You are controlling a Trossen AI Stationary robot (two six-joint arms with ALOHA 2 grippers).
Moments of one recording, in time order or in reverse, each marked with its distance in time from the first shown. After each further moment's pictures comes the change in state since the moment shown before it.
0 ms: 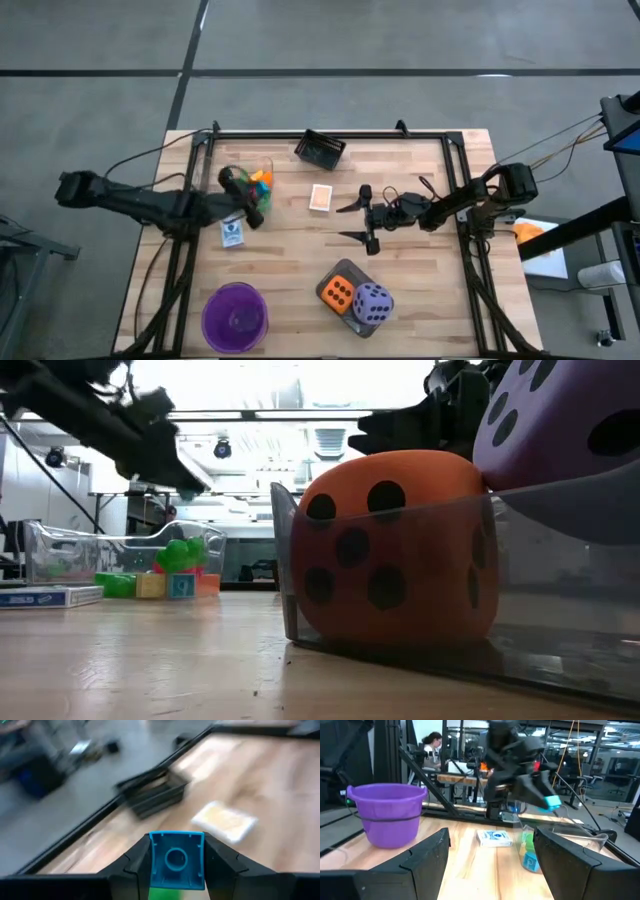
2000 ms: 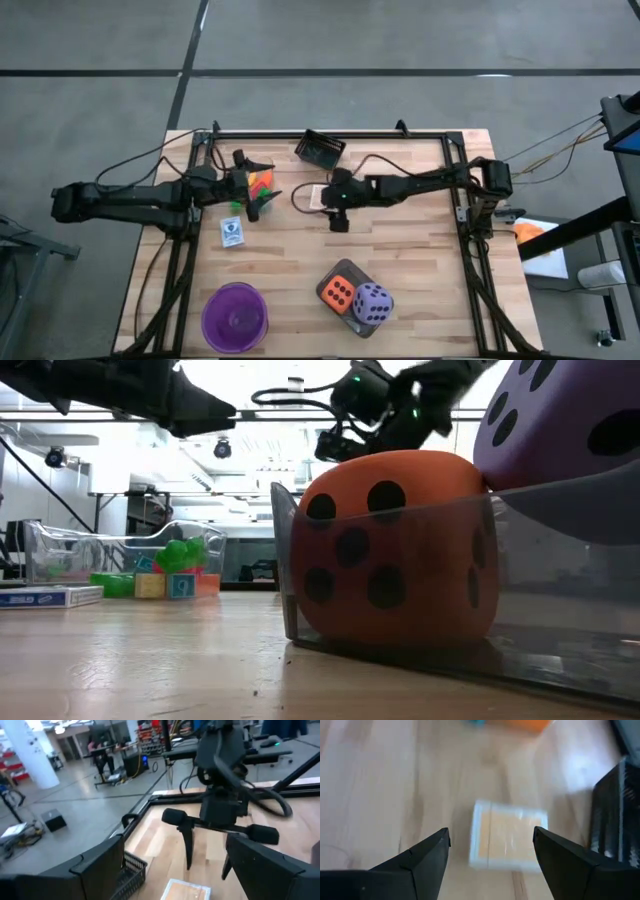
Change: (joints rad) left arm 0.224 -0.031 0.060 0.320 0.559 0.403; right arm -0.128 0.166 0.696 -1.412 0.213 -0.066
